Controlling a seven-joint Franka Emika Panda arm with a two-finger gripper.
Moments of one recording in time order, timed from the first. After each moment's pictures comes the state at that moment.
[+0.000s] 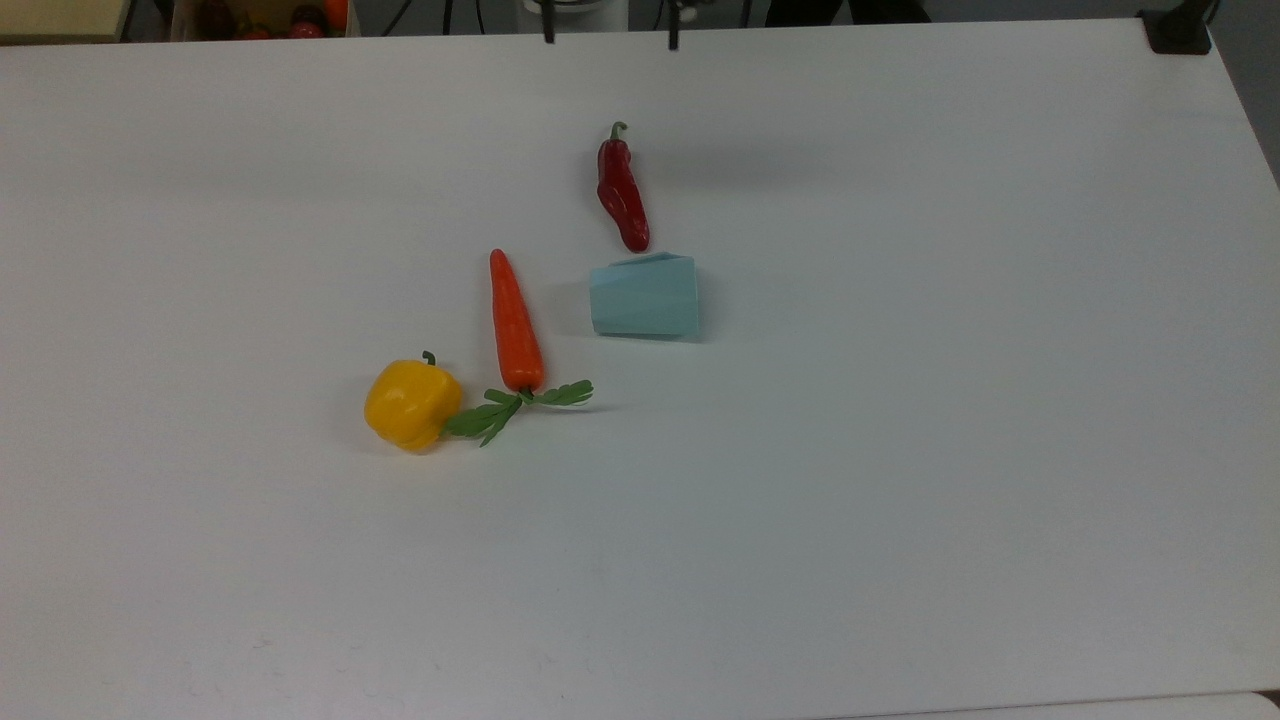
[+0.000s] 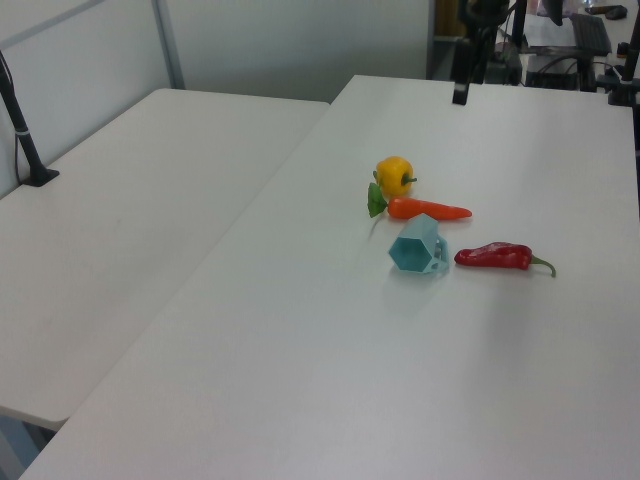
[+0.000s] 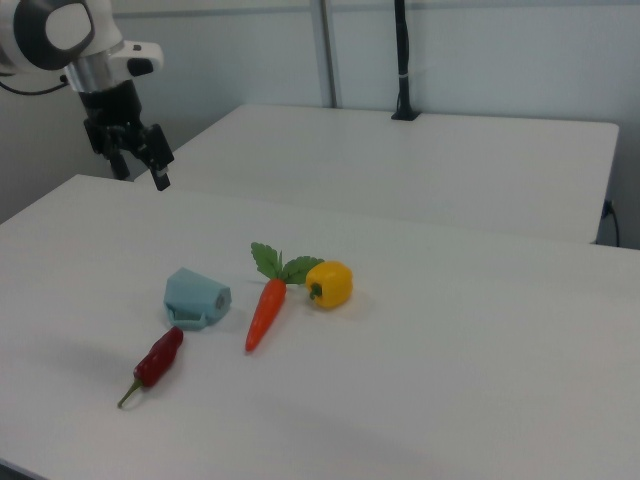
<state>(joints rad) 0.24 0.03 -0.02 -1.60 -0.04 1.71 0.26</state>
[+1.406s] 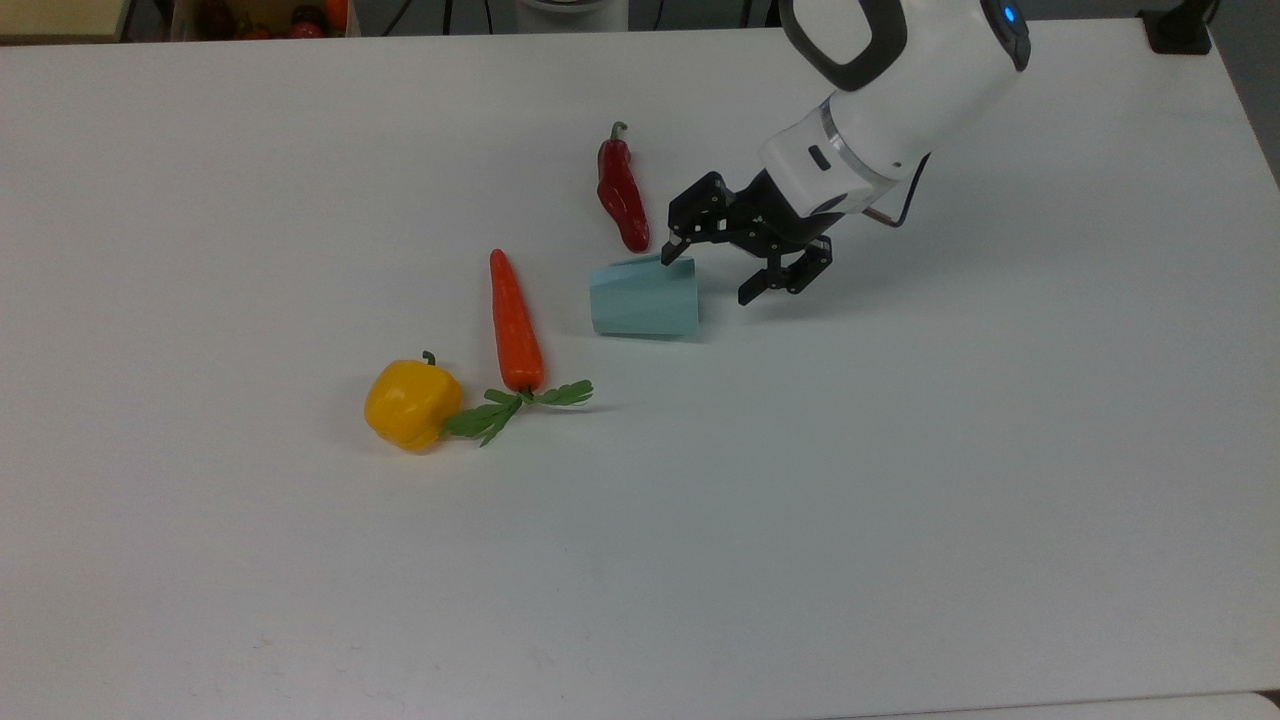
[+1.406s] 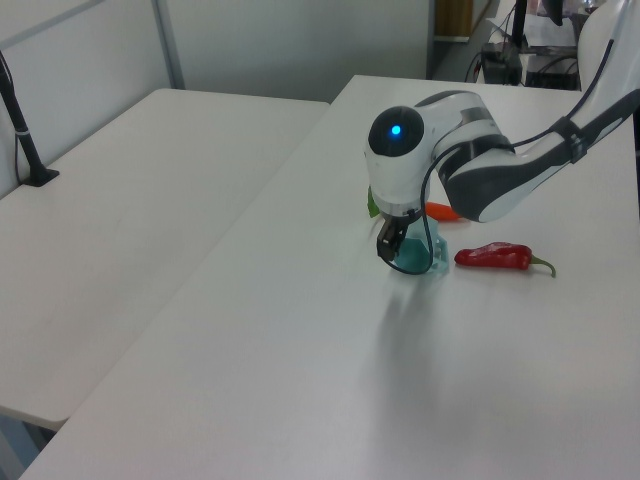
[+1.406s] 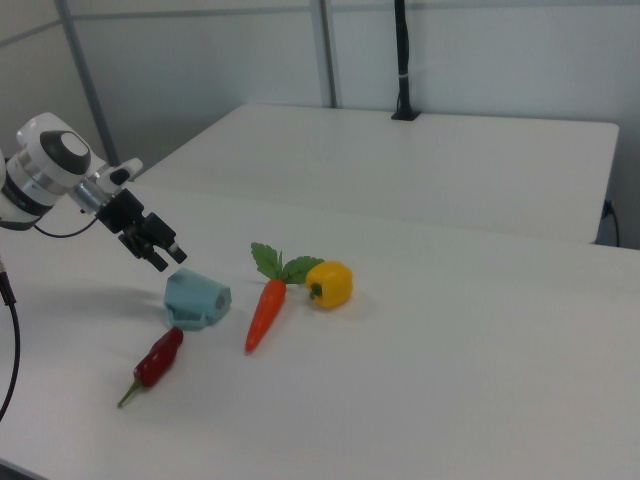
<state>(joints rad) 0.38 0.52 0.15 -1.54 -0.69 1.83 0.84</state>
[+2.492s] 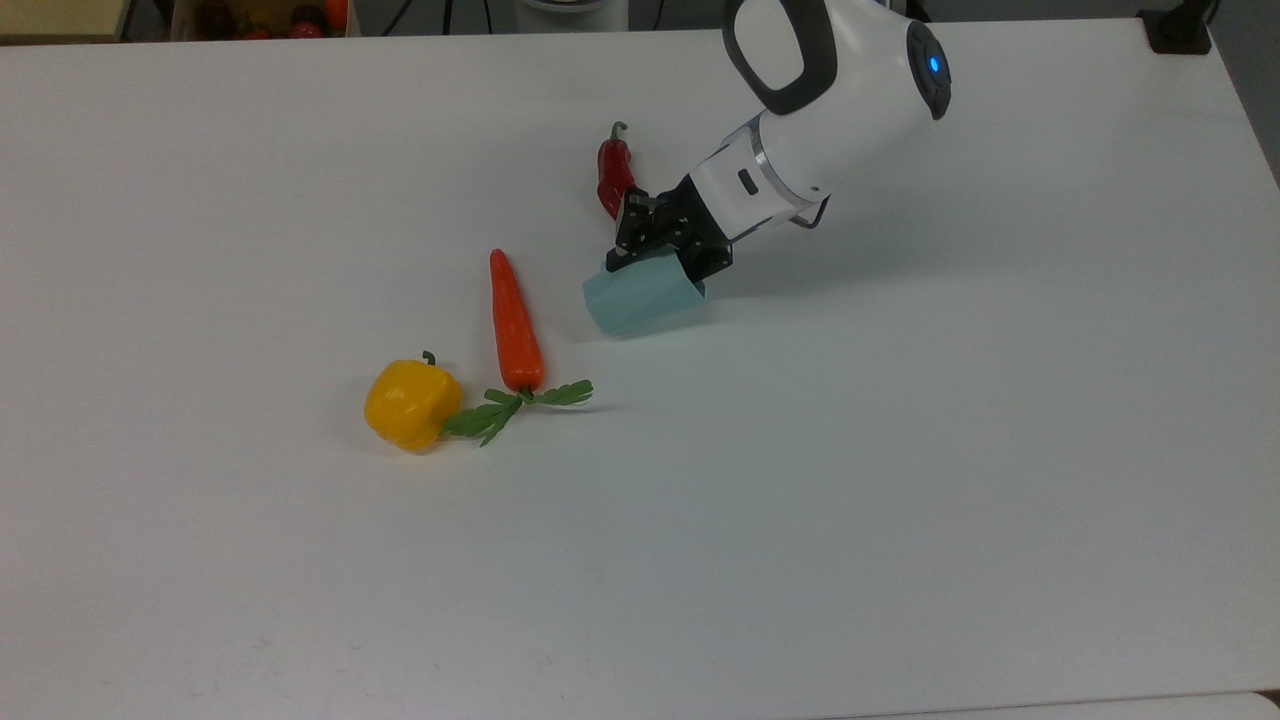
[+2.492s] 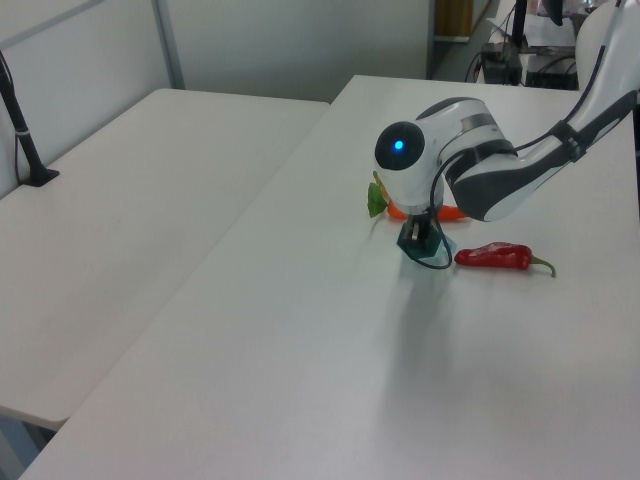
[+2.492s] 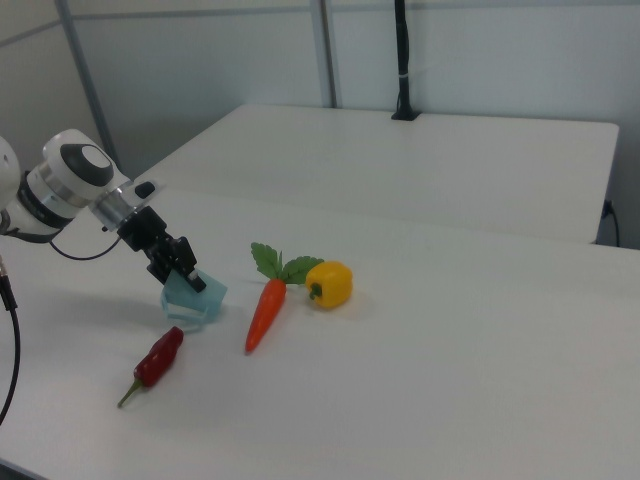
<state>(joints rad) 0.32 0.48 0.15 -1.64 -0.73 1.77 0.71</state>
